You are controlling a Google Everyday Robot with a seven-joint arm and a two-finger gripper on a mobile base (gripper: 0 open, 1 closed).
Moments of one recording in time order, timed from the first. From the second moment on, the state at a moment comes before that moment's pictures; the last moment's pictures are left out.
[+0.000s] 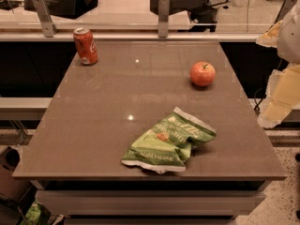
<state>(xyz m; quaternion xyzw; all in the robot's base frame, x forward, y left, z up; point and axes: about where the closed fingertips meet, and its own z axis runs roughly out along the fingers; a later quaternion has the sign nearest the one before) 0.438 -0.212 0.992 -0.60 0.78 -0.05 0.18</state>
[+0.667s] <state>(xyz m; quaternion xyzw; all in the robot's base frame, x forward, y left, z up) 0.443 -0.205 0.983 -0.60 0.77 -0.03 0.19</state>
